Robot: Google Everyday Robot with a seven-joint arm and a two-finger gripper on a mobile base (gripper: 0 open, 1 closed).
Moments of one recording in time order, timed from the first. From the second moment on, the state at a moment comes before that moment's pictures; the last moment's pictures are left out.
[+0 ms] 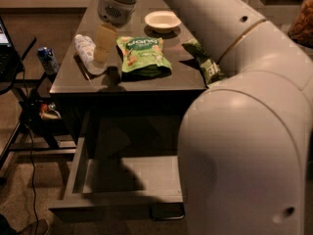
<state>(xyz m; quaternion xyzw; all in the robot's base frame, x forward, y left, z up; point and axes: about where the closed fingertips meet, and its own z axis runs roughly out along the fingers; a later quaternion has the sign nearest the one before) 0.664 0.116 0.932 -0.65 0.73 0.09 0.20</state>
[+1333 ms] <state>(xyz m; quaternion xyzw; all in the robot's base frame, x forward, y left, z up) 0.709 0.157 0.908 -0.60 0.76 0.14 0.21</state>
